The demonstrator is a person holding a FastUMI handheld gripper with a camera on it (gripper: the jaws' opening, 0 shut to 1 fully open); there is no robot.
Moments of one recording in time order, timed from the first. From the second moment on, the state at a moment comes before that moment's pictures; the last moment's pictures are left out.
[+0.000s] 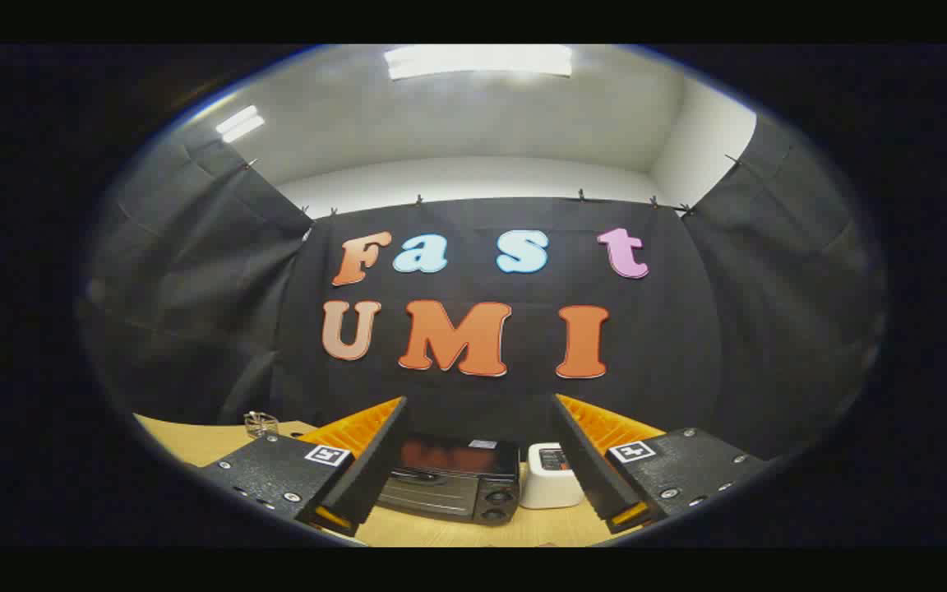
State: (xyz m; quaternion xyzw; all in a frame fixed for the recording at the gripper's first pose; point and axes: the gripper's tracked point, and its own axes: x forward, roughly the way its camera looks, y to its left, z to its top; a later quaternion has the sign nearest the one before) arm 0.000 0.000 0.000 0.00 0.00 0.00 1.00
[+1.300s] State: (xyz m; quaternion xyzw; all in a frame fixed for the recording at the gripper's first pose) arm 0.006 0.006 -0.011 0.01 0.03 0.00 1.00
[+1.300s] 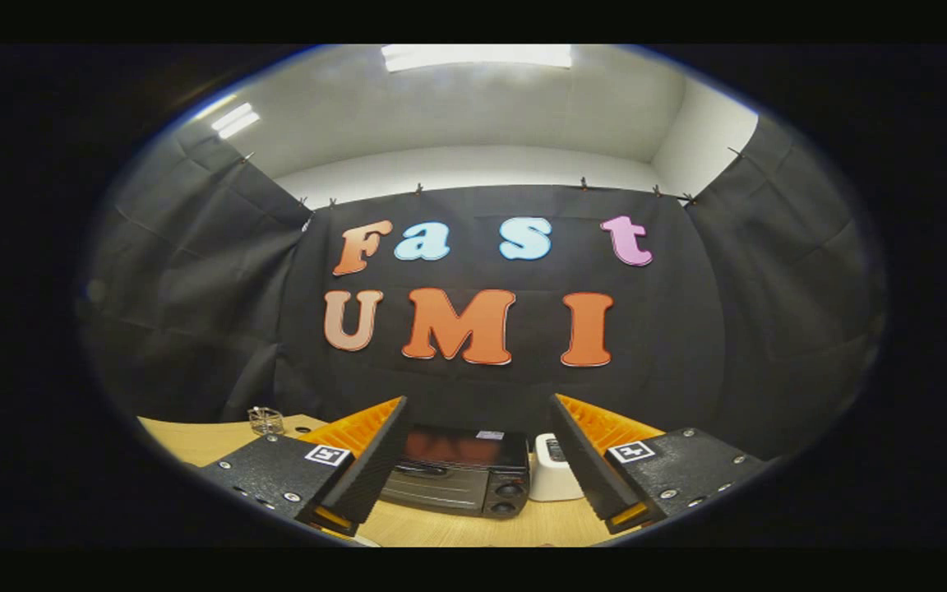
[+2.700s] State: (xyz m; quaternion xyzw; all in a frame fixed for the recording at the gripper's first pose) arm 0.125 0.104 -0.221 0.02 0.22 0.02 0.97
